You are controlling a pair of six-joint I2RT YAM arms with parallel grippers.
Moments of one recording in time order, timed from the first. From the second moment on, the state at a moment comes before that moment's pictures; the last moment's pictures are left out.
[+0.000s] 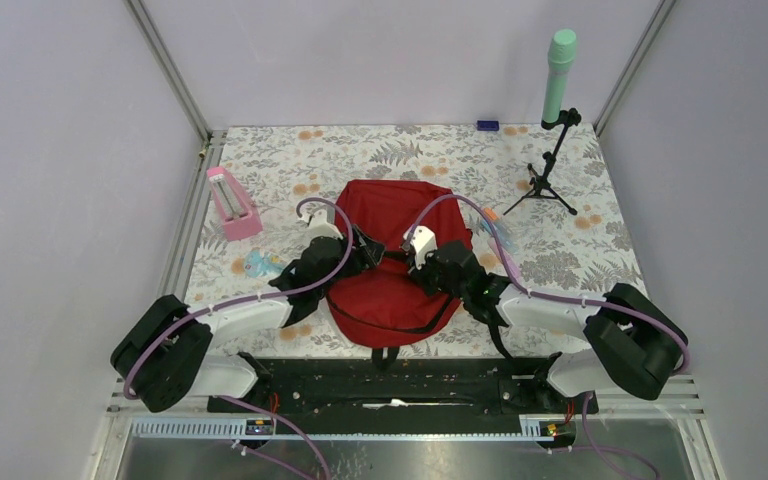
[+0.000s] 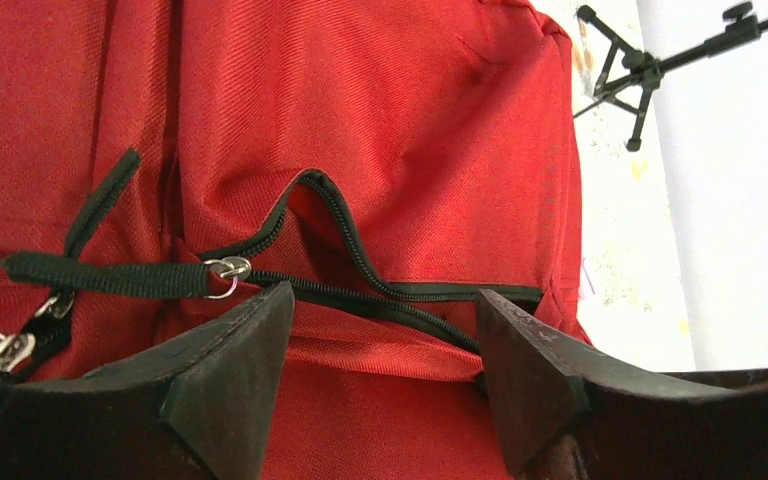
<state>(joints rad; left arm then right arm) -0.70 1.29 0.50 0.41 -0.19 -0.83 0.84 1.39 0.58 0.31 0.00 -0.06</state>
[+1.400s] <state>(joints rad) -0.81 1.28 0.29 0.47 -0.42 -1.09 0.88 1.25 0.77 0.04 0.06 -0.03</state>
